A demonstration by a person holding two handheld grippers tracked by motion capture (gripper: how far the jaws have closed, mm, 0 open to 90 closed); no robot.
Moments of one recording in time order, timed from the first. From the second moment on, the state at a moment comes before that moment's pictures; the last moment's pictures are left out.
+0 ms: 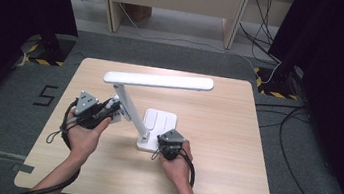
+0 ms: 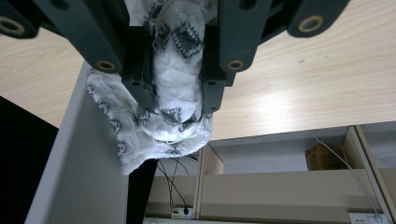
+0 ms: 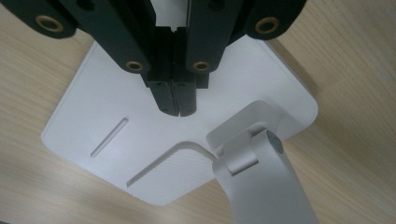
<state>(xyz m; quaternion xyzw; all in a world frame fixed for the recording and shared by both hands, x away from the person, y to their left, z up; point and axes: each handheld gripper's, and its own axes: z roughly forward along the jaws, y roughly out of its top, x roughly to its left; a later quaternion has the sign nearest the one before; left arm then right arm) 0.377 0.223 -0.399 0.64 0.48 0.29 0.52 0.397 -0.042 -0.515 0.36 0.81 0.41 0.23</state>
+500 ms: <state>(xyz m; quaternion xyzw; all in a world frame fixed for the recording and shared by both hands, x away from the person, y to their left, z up) 0.380 0.218 -0.411 0.65 0.48 0.29 0.51 0.397 -0.042 -0.515 0.36 0.81 0.41 0.23</state>
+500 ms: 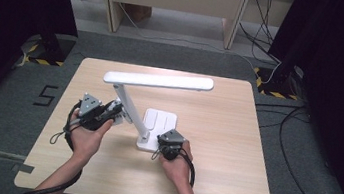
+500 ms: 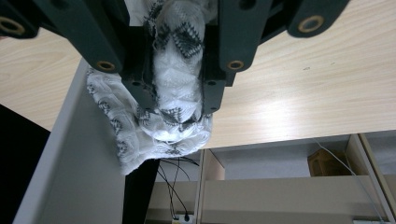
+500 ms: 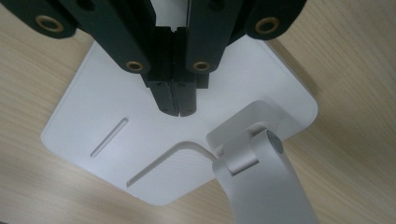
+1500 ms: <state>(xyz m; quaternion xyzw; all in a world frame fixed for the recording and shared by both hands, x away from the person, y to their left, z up) 0.382 0.205 -0.444 0.68 0.48 0.27 0.49 0.397 -0.042 -0.515 0.36 0.81 0.41 0.23</state>
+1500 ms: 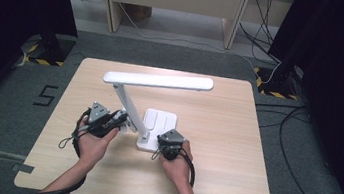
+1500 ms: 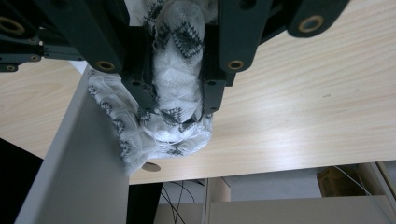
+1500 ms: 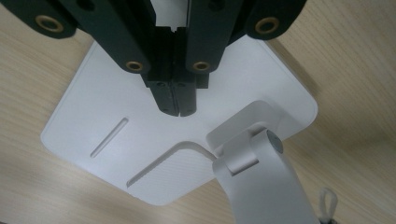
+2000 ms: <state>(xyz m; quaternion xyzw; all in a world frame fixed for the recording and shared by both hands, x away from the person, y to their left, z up) 0.384 0.197 -0.462 0.69 0.49 0.26 0.47 0.397 -0.042 -0.515 0.36 0.81 0.41 0.23</state>
